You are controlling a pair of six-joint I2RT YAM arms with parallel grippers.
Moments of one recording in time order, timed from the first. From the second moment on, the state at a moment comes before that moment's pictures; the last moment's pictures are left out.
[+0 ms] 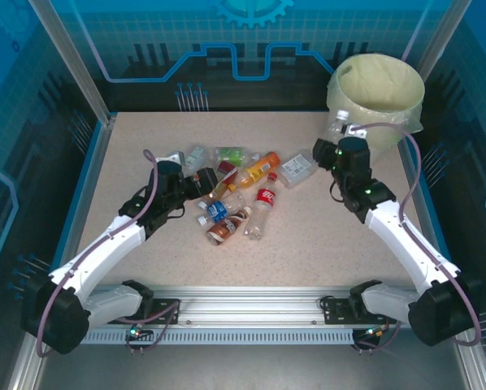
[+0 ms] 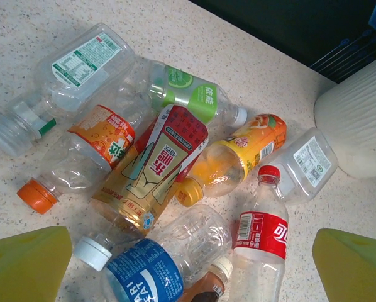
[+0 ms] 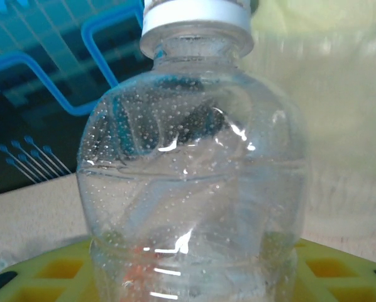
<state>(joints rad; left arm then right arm) -0.39 1.10 0.81 -0.27 -0.07 -0.69 0.25 1.18 1.06 -0.18 0.25 0.39</state>
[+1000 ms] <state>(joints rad) -0.39 1.05 0.78 -0.28 -0.09 -0.74 -0.21 1.65 1.55 -0.11 0.18 0.74</state>
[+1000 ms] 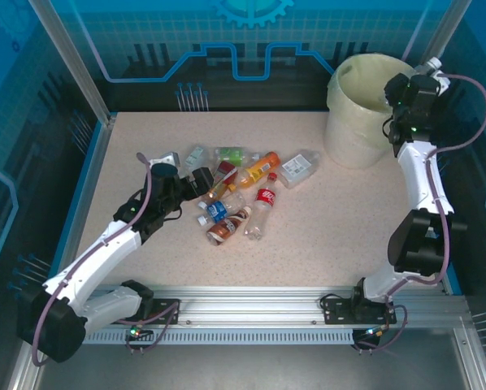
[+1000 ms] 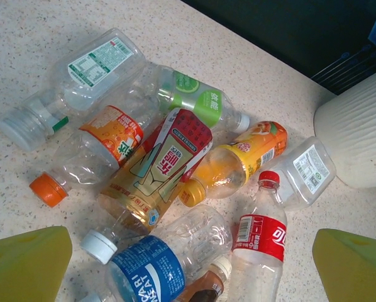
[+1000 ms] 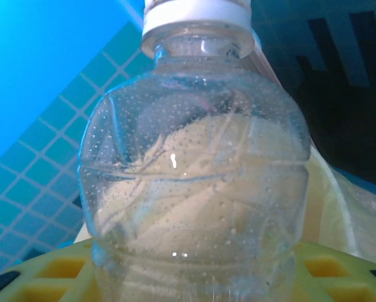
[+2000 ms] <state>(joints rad) -0.39 1.13 0.78 -0.29 -0.09 -0.78 -0.20 1.78 1.72 -0.22 0.31 0.85</state>
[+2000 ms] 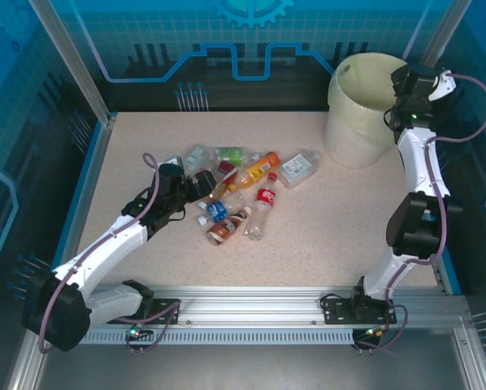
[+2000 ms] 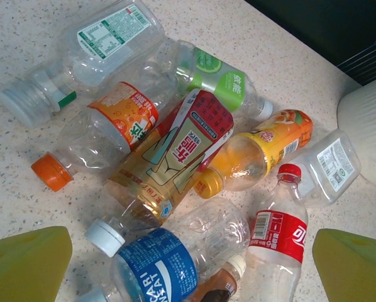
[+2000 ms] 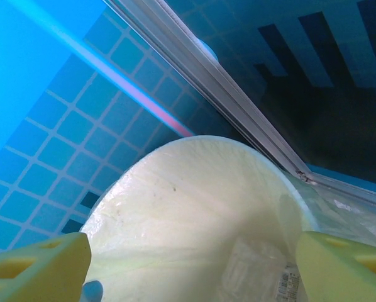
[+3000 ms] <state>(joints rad) -0.21 1.14 0.78 -0.38 -0.07 -0.87 -0.07 1.35 1.41 -0.29 0.02 0.65</state>
